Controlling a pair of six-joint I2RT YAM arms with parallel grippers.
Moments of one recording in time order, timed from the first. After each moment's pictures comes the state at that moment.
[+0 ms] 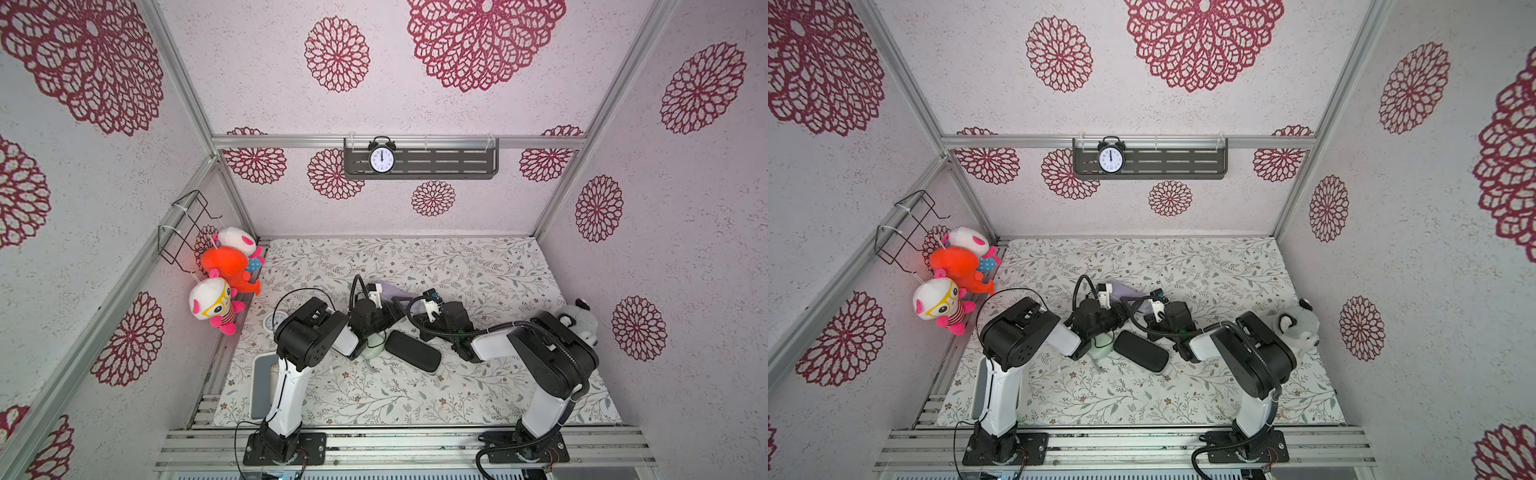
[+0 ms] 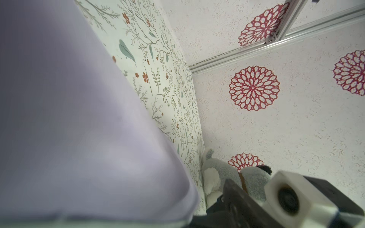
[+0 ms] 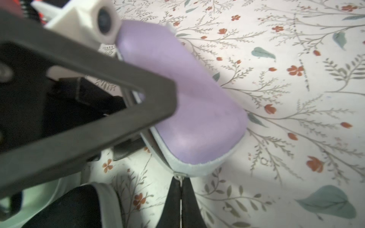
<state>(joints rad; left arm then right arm) -0.56 2.14 0.78 1.12 0.30 -1.13 0.57 1.79 0.65 0.61 -0.16 0.20</state>
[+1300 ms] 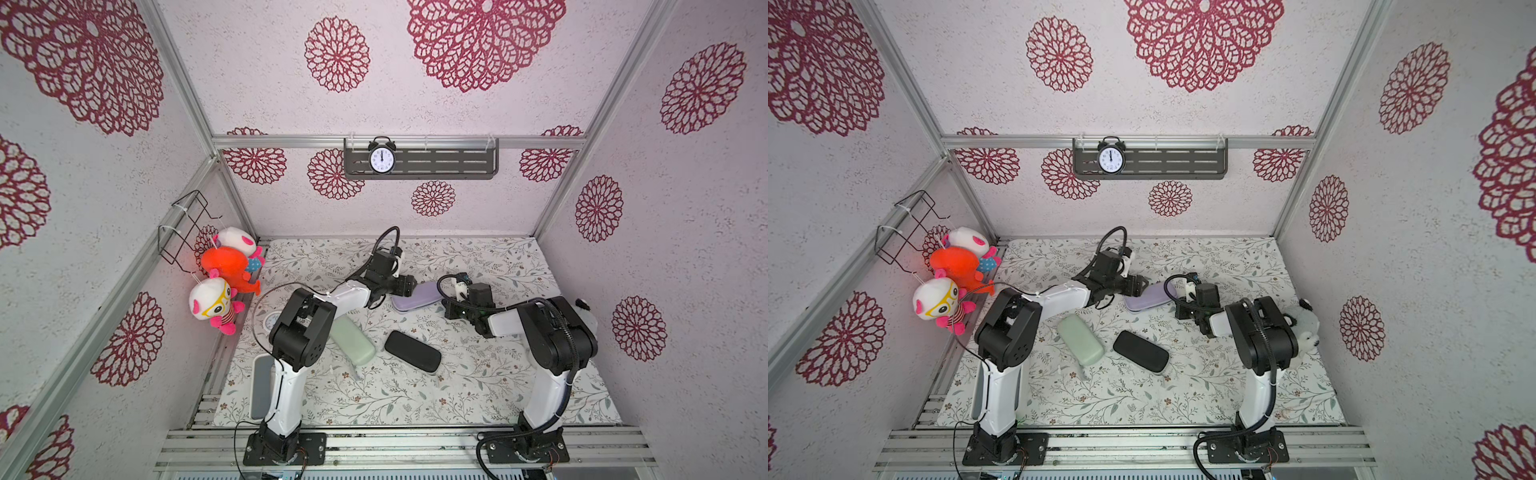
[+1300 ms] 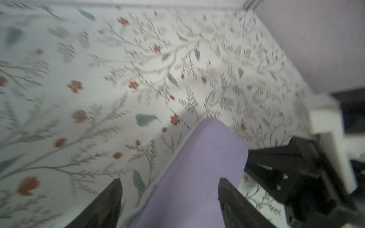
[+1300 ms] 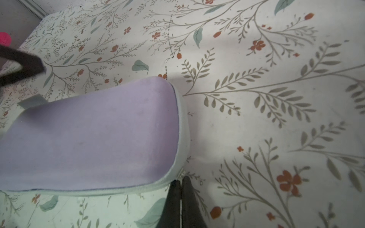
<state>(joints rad) -0.59 2.15 1.46 -0.05 0.17 -0.23 0.28 1.91 0.78 0.50 -0.28 0.22</state>
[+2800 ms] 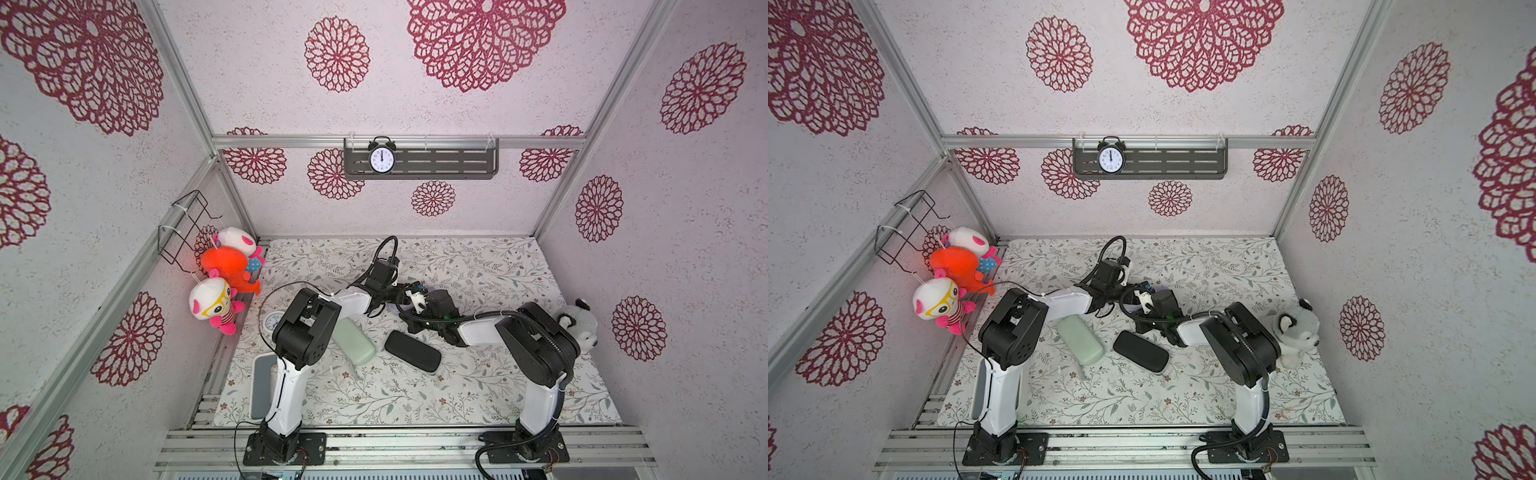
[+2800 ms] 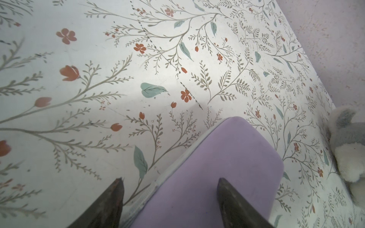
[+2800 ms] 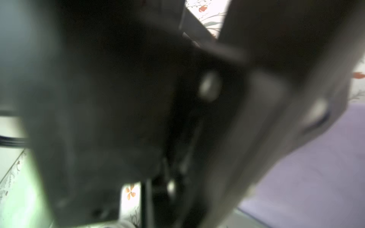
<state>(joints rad) -0.56 2.15 1.36 0.07 0.19 -0.38 0.61 1.90 0.86 0.44 -0.31 0.26</state>
